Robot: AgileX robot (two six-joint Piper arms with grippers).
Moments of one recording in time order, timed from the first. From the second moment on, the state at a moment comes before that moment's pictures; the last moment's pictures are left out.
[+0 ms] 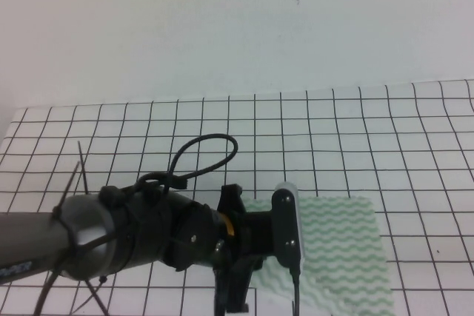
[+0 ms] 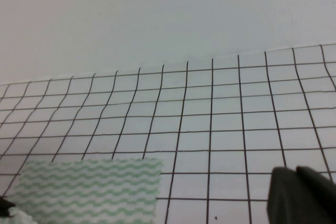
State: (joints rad) right arm -0.06 0.16 -0.29 0.31 0.46 -0.14; left arm -0.74 1.74 -0.95 -0.22 0.25 1.00
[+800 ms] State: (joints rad) right arm -0.06 0.16 -0.29 0.30 0.46 -0.15; left arm -0.58 1.91 -1.11 -0.24 0.19 0.78
